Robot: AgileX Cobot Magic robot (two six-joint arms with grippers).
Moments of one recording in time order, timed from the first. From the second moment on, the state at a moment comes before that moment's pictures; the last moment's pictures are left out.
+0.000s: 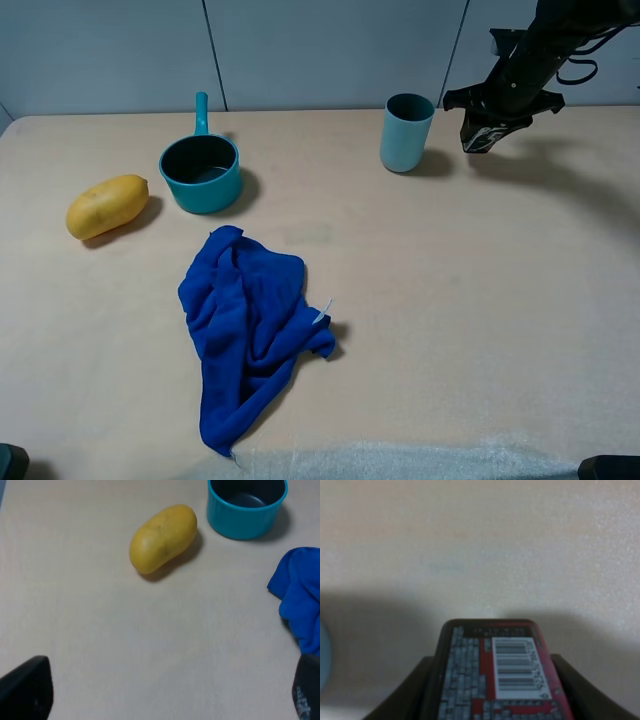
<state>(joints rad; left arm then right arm) 0.01 -0.01 -0.49 0.02 1.06 0.05 0.11 2.23 -1.64 0.08 0.72 0.03</state>
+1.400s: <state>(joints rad) 0.01 -0.01 -0.49 0.02 1.06 0.05 0.11 2.26 -1.64 0.09 0.74 0.02</state>
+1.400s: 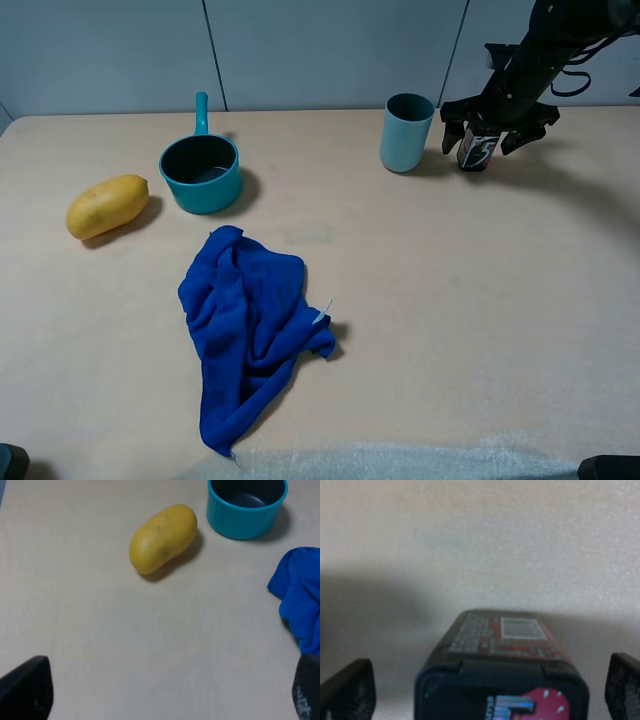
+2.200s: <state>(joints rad) 0.01 -0.01 -0.49 0.02 1.06 0.05 0.11 2.13 -1.64 0.09 0.86 0.02</state>
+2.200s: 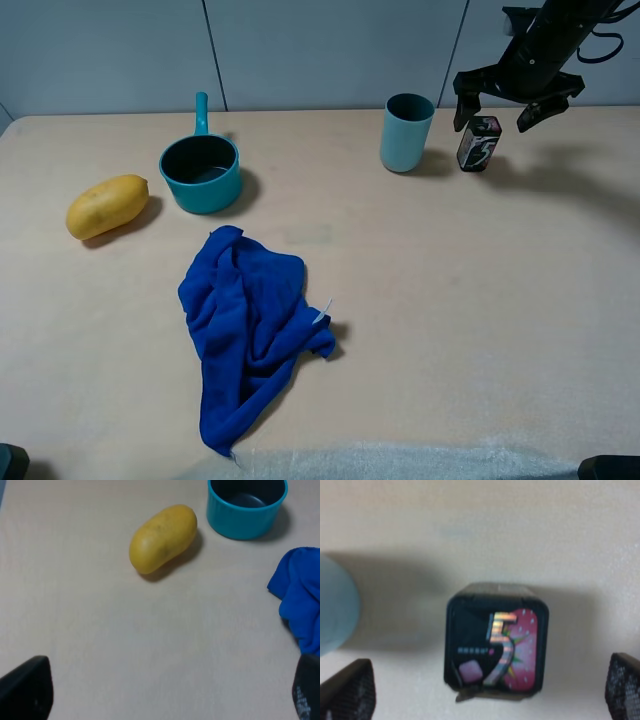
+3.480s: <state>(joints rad) 0.01 -0.01 -0.49 0.02 1.06 0.05 0.11 1.68 -1.58 0.10 1.22 0.02</state>
